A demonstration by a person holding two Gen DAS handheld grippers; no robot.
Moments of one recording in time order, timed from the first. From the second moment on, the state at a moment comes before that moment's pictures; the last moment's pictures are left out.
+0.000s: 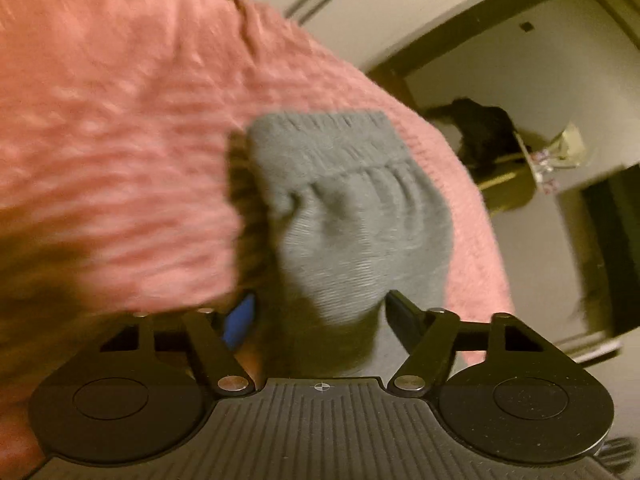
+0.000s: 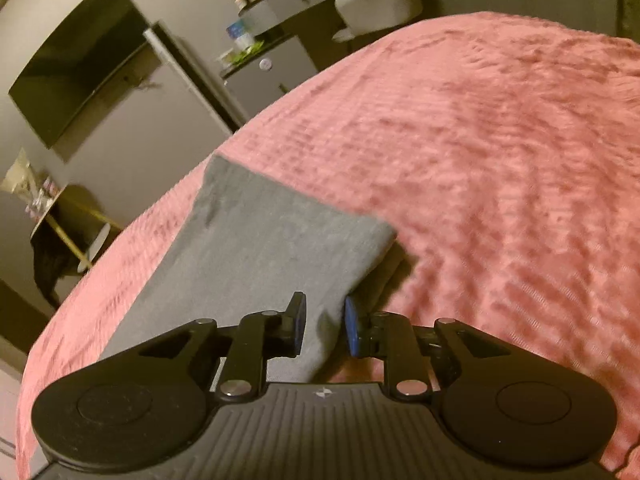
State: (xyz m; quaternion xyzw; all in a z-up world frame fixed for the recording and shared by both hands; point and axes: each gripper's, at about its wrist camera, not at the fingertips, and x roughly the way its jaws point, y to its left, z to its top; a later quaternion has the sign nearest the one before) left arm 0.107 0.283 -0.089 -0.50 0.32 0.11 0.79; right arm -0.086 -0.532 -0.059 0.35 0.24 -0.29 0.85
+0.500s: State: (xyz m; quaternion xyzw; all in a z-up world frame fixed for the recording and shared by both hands) left arm 0.096 0.219 -0.008 -0.23 0.27 0.26 0.90; right arm -0.067 -0.512 -0.041 0.32 0.23 -0.27 0.88
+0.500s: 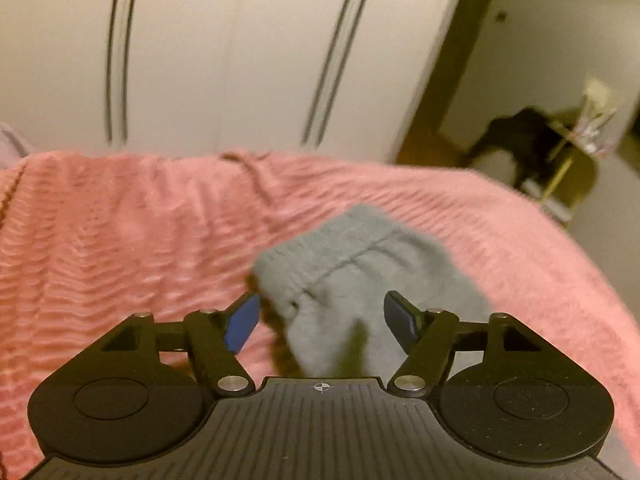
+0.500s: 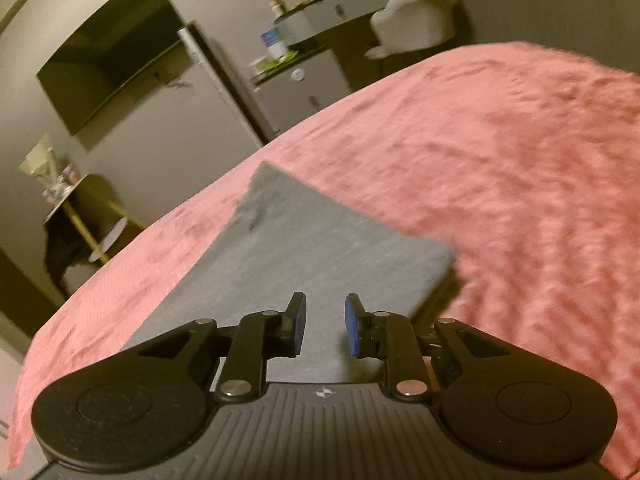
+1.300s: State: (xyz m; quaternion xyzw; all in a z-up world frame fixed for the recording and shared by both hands) left arm 0.113 0.001 -0.074 -0.09 0.41 -0.05 0.90; right arm -0.081 -0.580 -0.090 0.44 0.24 -0.16 0.85
